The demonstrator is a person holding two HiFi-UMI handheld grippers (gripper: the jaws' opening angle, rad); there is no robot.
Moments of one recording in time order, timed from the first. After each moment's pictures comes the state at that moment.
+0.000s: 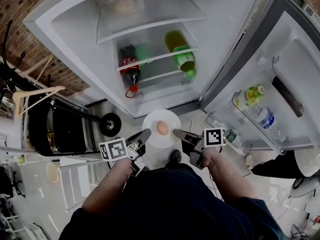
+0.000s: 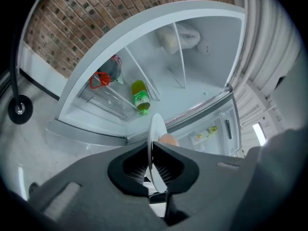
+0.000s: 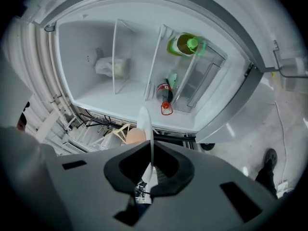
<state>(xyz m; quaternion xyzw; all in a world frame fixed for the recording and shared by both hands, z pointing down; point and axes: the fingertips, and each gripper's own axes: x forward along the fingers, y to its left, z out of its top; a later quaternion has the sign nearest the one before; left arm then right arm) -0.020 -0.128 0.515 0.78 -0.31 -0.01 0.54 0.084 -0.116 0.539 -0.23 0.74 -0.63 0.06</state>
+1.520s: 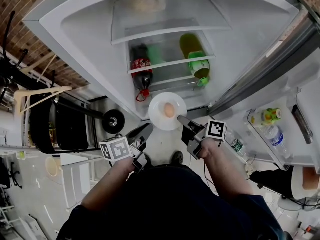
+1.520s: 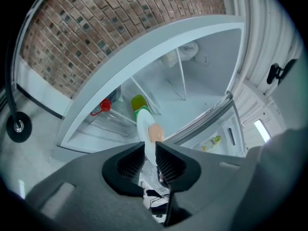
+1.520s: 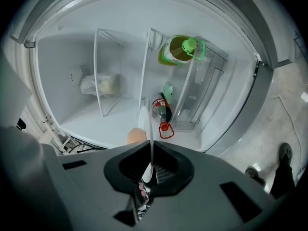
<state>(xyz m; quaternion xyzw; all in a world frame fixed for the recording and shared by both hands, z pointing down) -0.058 -0.187 0.496 0.80 -0.34 -0.04 0.49 0.060 -0.221 0.544 -0.28 0.70 -0.65 0.14</state>
